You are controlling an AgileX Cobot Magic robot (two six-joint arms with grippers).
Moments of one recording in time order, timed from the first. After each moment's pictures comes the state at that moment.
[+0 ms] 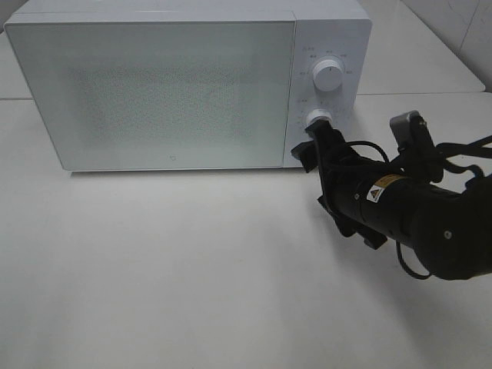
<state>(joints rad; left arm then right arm) 0.04 0.00 -0.50 -0.12 1.02 0.05 0.61 1.78 -0.50 0.36 -0.79 1.01</state>
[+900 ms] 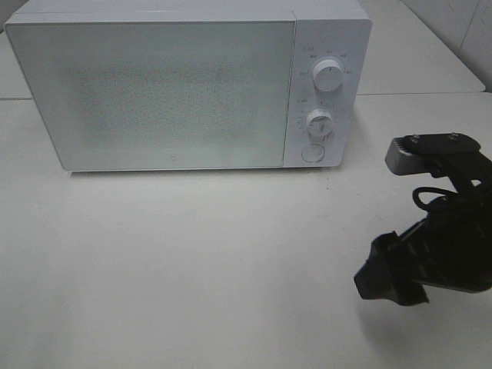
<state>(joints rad) 0.04 0.00 -0.50 -0.12 1.02 0.05 0.44 1.21 -0.50 0.27 0.50 -0.06</state>
